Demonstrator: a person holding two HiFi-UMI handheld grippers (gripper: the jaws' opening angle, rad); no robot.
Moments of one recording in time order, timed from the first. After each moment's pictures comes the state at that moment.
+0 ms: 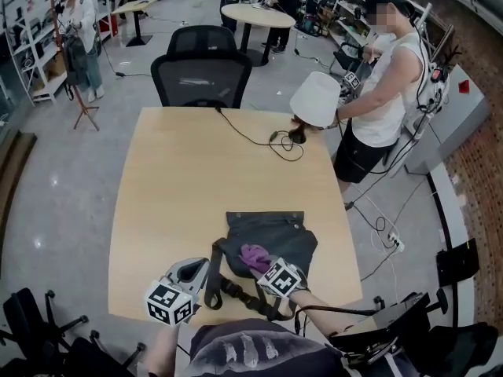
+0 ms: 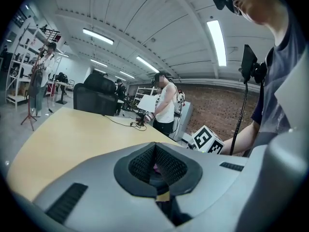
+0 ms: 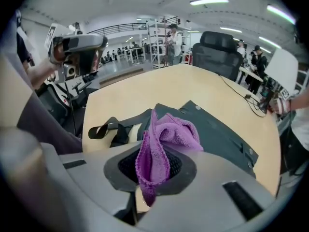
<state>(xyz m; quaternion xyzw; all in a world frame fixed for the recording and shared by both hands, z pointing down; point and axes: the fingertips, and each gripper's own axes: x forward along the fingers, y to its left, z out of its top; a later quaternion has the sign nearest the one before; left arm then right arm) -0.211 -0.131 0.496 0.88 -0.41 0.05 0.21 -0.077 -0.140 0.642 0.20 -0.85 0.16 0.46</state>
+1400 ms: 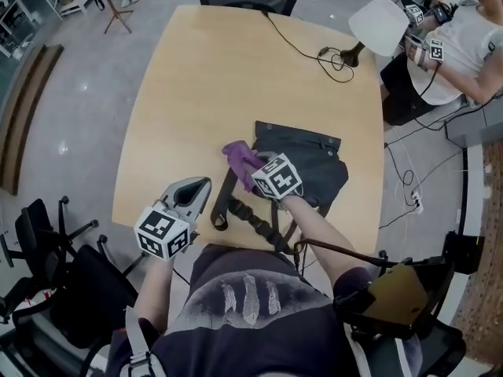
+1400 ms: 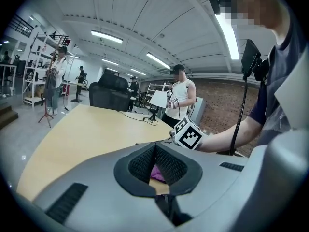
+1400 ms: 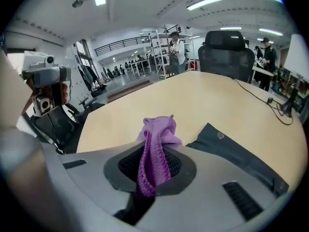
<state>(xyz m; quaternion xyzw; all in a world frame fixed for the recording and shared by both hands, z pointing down) -0.241 -0.113 0.499 0.84 -0.48 0.08 0.23 -0.174 -0.200 0.644 0.16 -0.89 0.18 0.39</state>
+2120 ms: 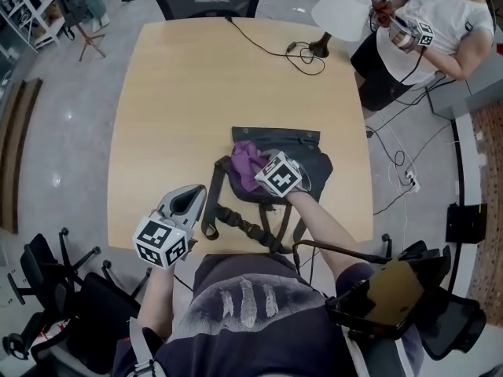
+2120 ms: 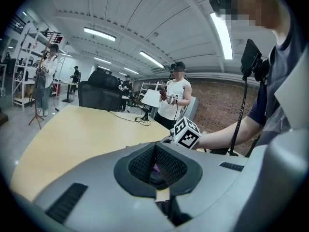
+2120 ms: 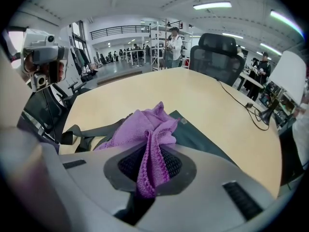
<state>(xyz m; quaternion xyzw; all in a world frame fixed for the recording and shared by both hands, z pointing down) -0.208 -0.127 0.497 0.86 -0.44 0.09 0.22 -0.096 -0.231 0.653 0.20 -0.86 0.11 0.46</state>
